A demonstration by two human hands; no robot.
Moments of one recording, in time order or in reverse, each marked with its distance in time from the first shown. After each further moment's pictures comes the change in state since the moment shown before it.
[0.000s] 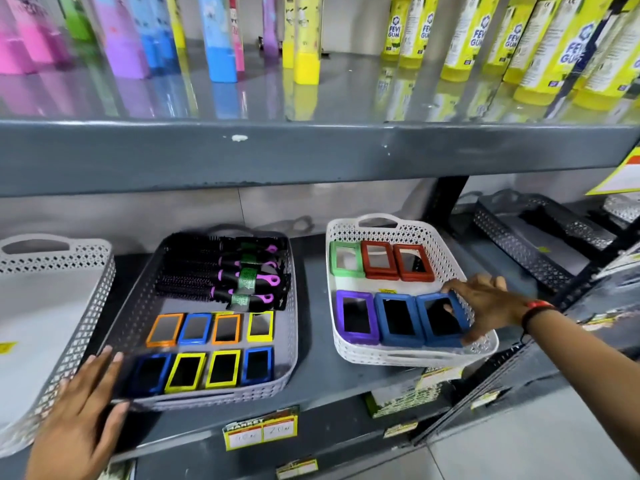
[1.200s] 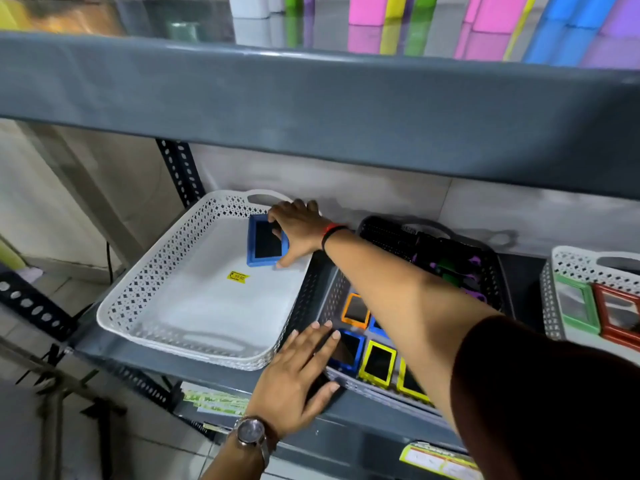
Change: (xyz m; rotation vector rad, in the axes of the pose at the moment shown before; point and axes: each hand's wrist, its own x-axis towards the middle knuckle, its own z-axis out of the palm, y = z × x) left_hand -0.009 -0.024 0.001 0.011 -0.058 0.092; right_hand 0.097 -0.578 -0.091 0.014 0.299 -0.999
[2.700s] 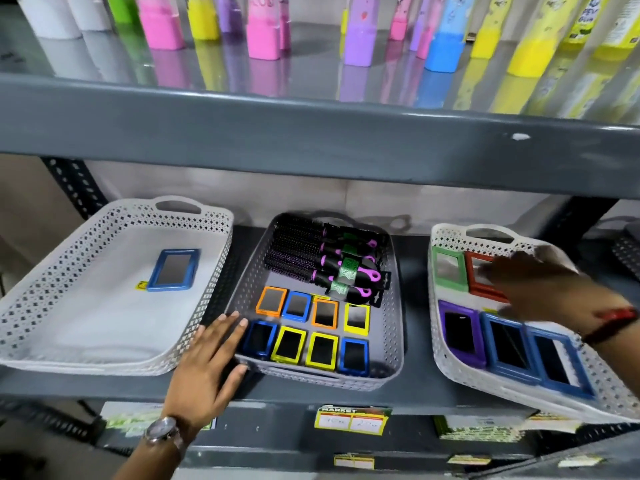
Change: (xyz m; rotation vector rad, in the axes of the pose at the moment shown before) left_hand 0.009 0.012 0.009 0.015 0.055 -0.040; right_hand -0.396 0.126 -0.090 -0.571 -0.443 0.694
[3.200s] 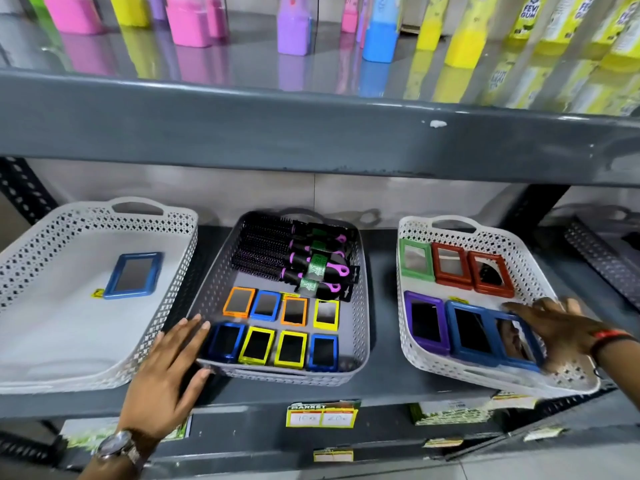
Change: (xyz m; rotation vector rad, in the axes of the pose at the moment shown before) left_hand -0.004 -0.006 0.001 0.024 0.004 0.003; right_hand -0.067 -0.163 0.331 0.705 -0.192 0.122
